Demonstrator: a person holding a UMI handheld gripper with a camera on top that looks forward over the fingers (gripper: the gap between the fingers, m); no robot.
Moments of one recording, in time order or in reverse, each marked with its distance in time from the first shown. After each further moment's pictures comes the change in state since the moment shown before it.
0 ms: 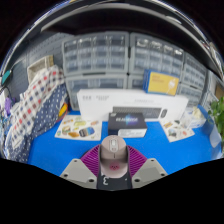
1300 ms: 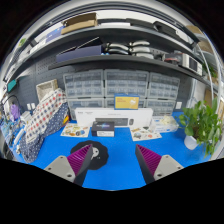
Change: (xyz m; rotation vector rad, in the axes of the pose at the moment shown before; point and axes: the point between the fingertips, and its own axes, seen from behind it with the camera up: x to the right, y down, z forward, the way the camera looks) arm 0.115 -0.015 -0.224 0.128 0.001 0.011
